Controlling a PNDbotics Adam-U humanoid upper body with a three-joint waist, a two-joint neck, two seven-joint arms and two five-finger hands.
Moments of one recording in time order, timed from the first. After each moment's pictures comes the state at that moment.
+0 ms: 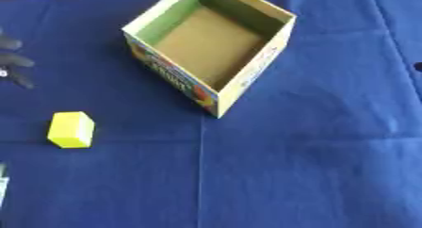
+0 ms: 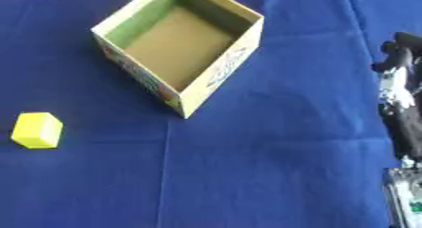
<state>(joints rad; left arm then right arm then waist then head) -0.15 0.36 0.13 -1.98 -0.27 -0.28 0.09 -0.20 -0.22 -0.04 -1.99 0.12 -0.18 -0.29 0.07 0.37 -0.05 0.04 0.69</state>
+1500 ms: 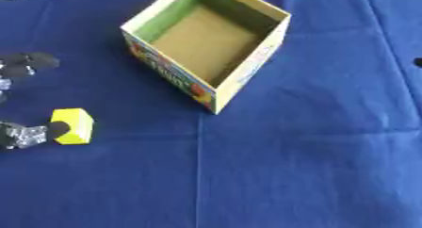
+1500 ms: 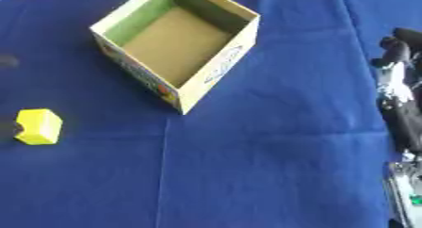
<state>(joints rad) -0.14 1.04 -0.01 -1.94 -0.60 -0.05 -0.35 -0.18 -0.23 -0.04 -1.99 0.12 -0.17 -0.28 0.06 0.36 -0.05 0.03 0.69</state>
